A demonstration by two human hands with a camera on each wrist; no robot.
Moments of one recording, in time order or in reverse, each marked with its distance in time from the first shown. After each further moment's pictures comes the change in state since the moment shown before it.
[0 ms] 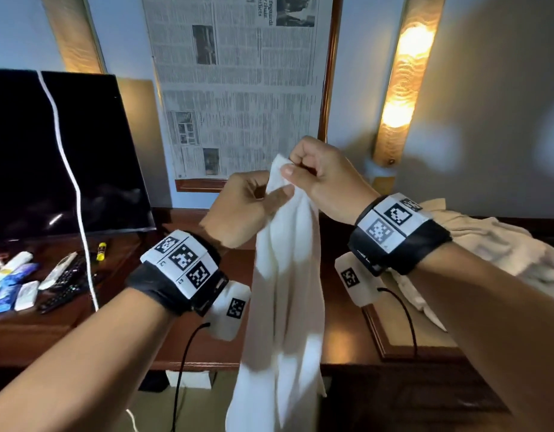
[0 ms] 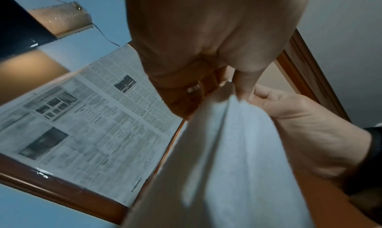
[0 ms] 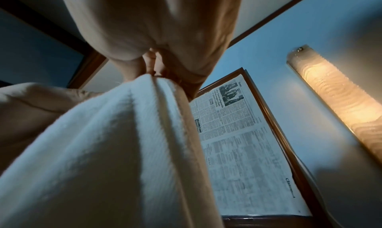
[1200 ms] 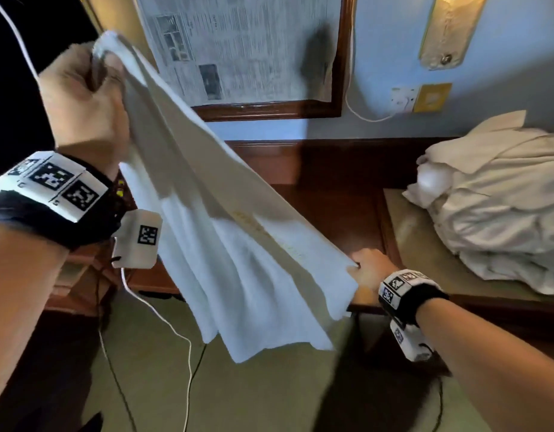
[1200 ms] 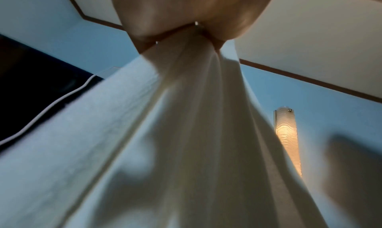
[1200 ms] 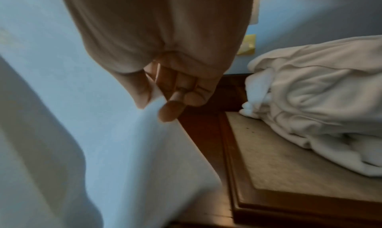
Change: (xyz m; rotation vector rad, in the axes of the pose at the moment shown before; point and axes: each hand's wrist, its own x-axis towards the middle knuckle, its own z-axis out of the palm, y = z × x) left_hand 0.033 -0.060 -0.063 0.498 0.749 -0.049; right_hand -0.195 0.287 0.054 -0.441 -0.684 0.602
